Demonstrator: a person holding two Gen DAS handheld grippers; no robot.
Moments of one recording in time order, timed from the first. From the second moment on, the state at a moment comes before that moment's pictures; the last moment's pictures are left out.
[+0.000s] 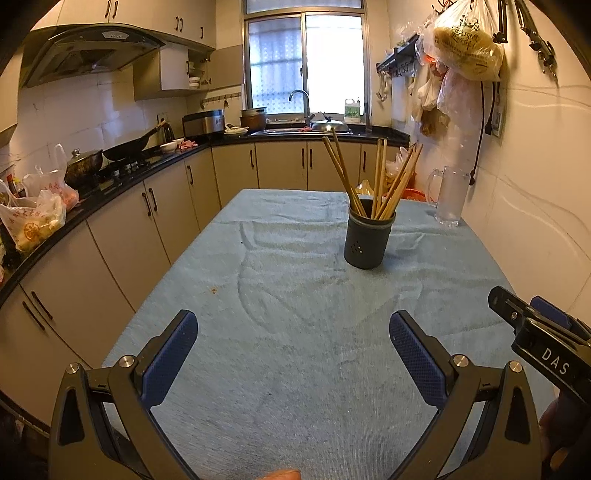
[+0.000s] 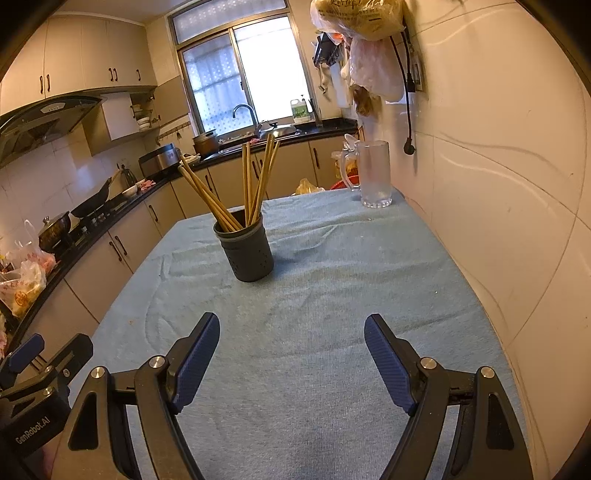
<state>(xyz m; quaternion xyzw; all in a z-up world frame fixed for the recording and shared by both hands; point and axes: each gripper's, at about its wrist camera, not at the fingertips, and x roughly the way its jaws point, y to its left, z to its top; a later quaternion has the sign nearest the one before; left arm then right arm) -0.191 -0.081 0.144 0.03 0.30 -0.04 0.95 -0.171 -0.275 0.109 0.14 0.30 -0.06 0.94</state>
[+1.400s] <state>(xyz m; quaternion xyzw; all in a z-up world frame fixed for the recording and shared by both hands) -0.179 -0.084 0.127 0.02 0.34 -0.05 0.94 -0.166 -0.275 0.104 0.14 0.30 -0.07 0.94</state>
